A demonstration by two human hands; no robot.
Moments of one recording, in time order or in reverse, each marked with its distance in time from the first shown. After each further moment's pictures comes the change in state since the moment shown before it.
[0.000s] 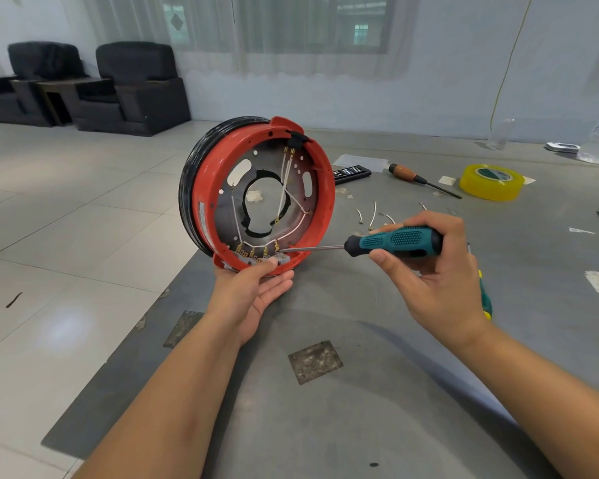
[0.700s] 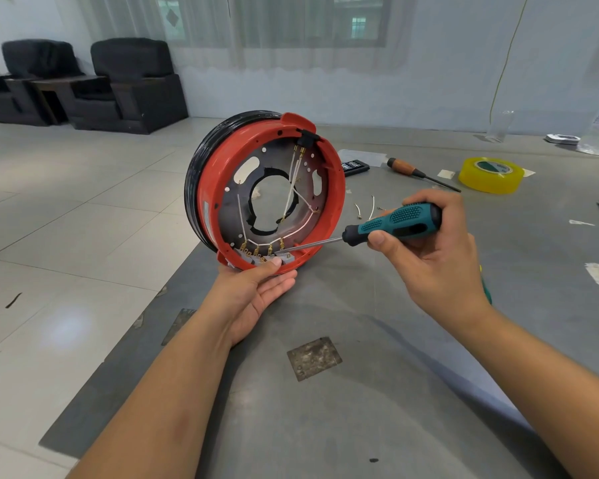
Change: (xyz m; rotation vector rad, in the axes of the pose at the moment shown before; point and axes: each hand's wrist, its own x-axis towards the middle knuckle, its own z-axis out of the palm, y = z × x) left_hand 0.000 0.002 -0.004 -0.024 -0.098 -0.101; right_hand 0.013 -0.003 0.000 0.085 -0.009 0.064
